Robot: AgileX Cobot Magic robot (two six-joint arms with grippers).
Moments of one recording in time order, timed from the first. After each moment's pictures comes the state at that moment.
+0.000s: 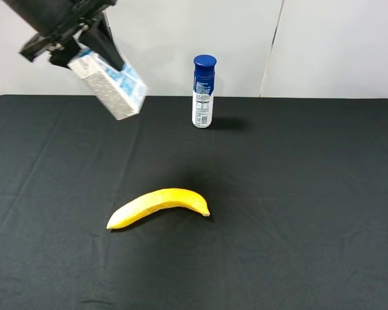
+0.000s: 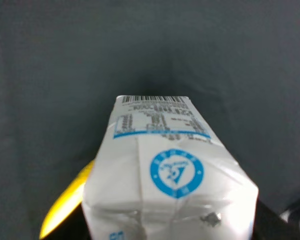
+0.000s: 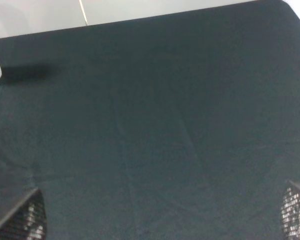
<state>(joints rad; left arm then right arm) -0.28 1.66 -1.47 -0.52 1.05 0.00 -0.15 0.00 -0.49 0.11 1.02 -0.05</state>
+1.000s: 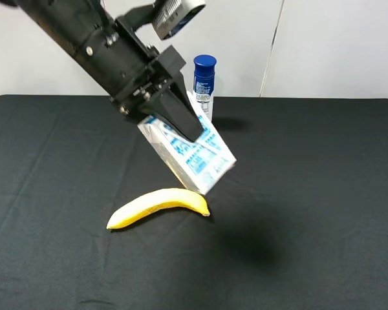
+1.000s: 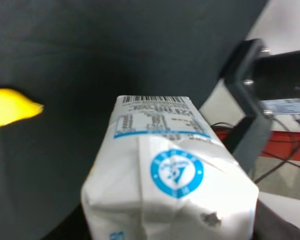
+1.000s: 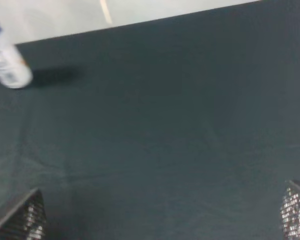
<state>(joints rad) -0.54 1.66 -1.26 -0.82 1.04 0.50 -0.15 0.00 -0.49 0.22 1.02 -0.06</state>
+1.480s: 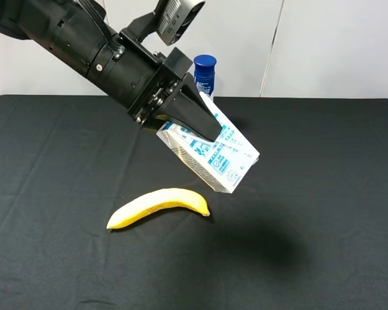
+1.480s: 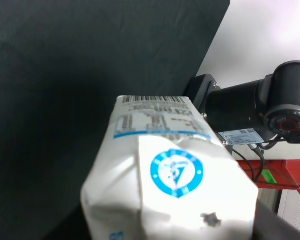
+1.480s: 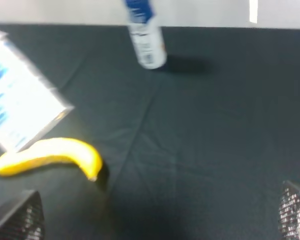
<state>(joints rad) -0.54 1.66 -1.16 -1.02 0.96 0.65 0.02 0.14 -0.58 0.44 1.02 -0.28</state>
